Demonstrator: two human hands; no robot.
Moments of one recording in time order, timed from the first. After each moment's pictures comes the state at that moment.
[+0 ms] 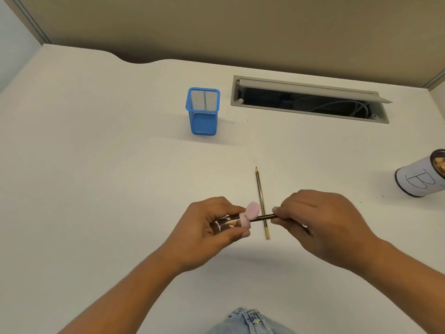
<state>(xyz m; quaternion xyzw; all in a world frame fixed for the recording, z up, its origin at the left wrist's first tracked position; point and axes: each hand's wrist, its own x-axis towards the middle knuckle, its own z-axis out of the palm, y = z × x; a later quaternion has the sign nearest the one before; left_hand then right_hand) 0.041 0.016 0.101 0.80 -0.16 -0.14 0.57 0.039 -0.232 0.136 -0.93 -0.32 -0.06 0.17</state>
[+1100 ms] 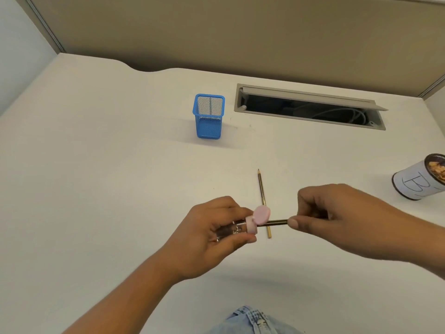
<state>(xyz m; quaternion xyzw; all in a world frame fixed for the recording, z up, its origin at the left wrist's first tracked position) 0.023 0.022 0.130 0.81 -0.27 -0.05 0.52 0.036 -0.226 0.209 -0.94 -0.08 0.25 0.21</state>
